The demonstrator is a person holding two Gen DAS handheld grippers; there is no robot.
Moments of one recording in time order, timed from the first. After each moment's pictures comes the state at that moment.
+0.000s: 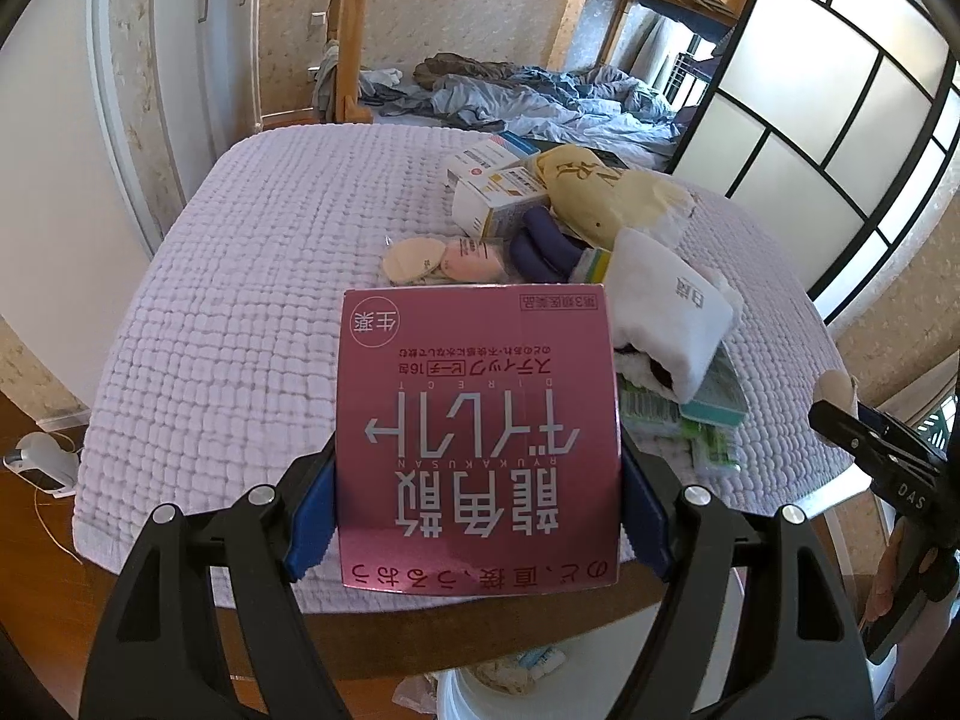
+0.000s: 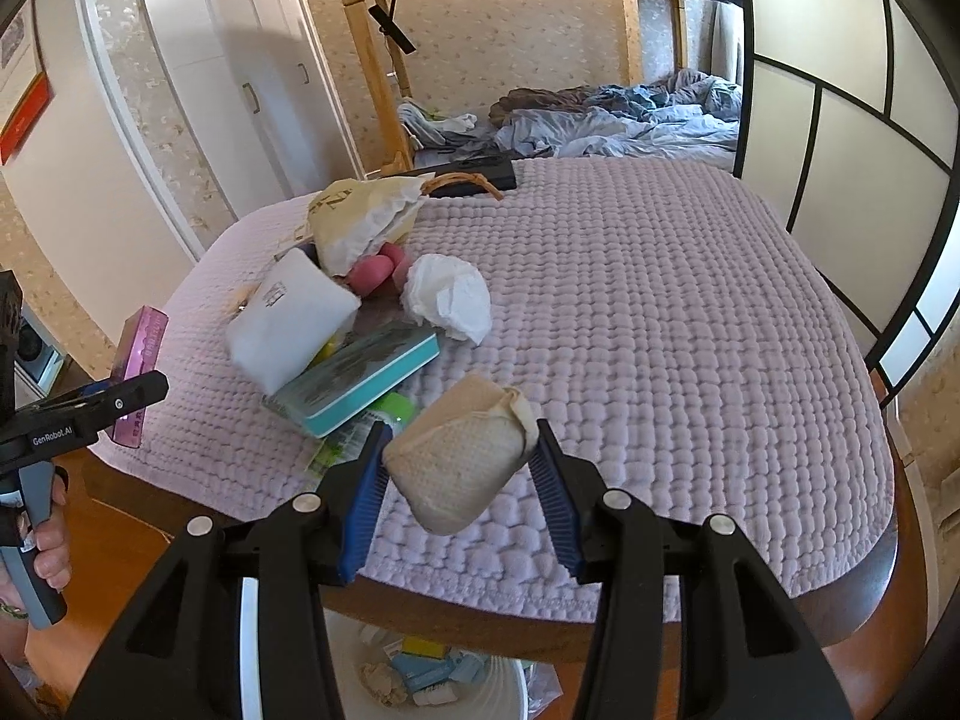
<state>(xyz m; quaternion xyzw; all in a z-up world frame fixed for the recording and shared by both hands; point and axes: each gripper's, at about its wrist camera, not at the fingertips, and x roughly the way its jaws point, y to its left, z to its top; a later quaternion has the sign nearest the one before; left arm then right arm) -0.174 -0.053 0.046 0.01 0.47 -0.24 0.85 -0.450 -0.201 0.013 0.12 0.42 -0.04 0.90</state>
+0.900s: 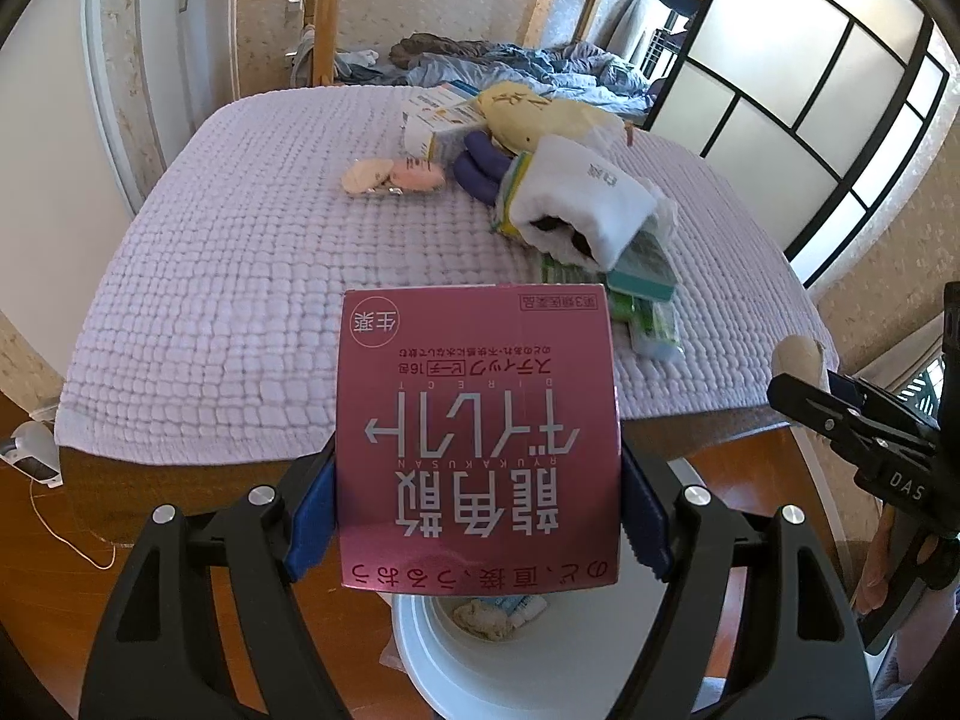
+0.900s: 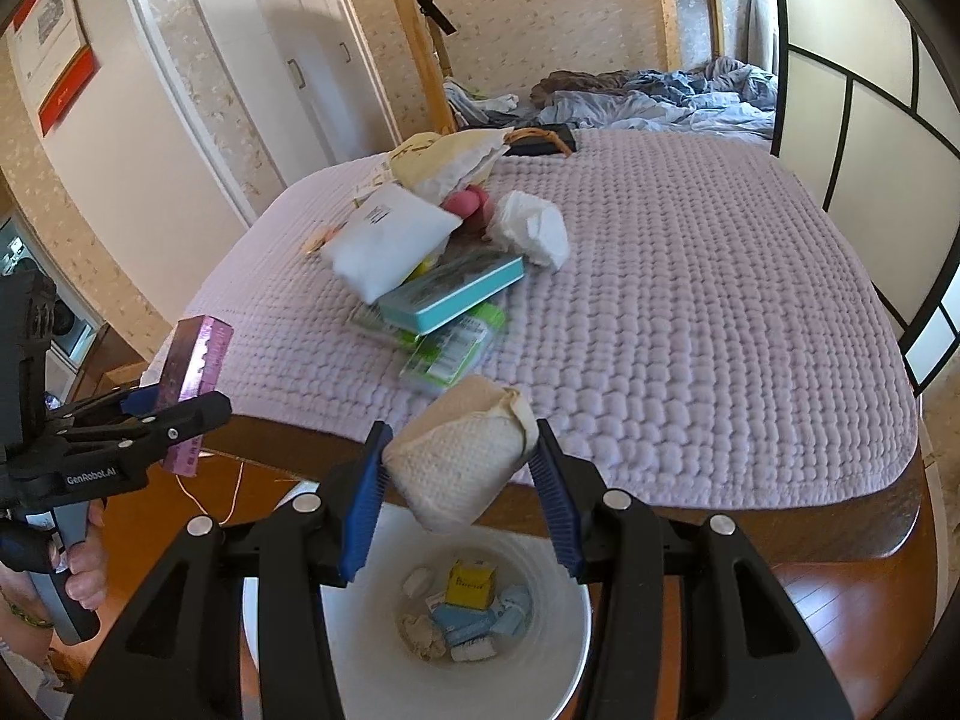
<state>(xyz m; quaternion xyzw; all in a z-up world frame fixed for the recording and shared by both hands) -0.239 -0.056 0.039 0.03 0.49 -0.26 0.83 -0.501 -0.158 0.016 0.13 0.44 0.01 0.89</state>
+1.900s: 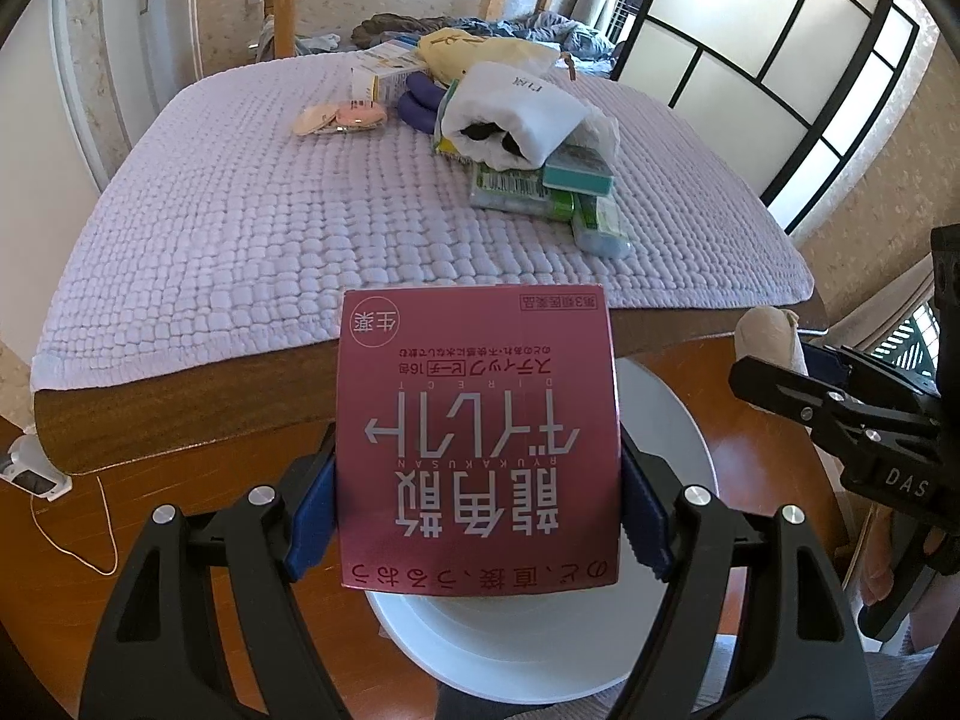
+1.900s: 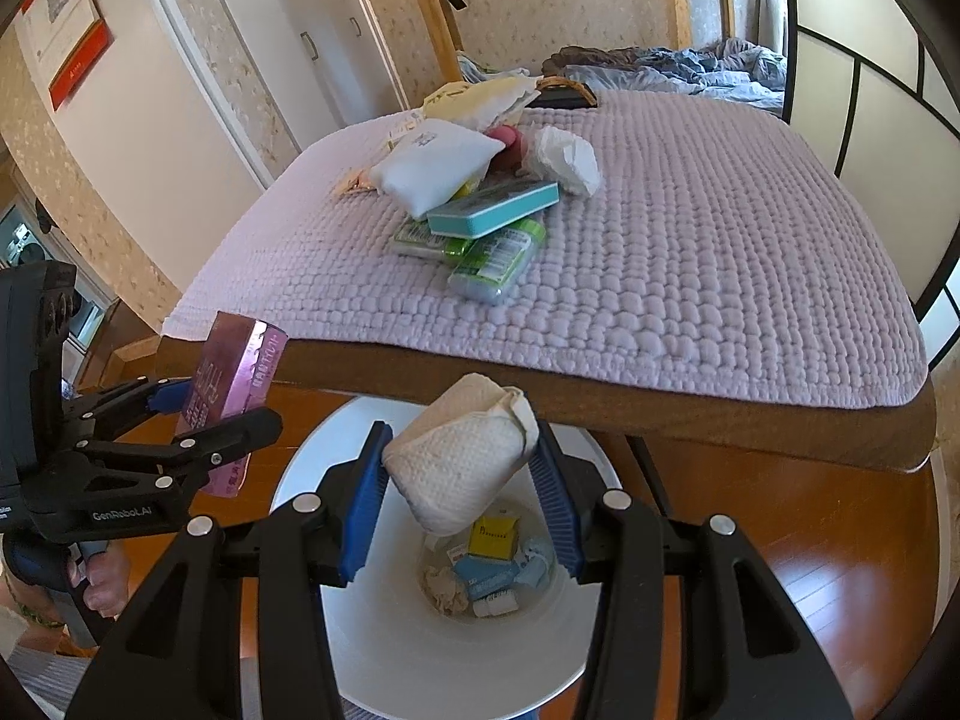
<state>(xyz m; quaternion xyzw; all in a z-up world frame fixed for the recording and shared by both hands) -0.287 -0.064 0.024 0.06 0.51 -0.29 0.81 -0.536 -0.131 0.003 0.13 0.46 0.02 0.88</state>
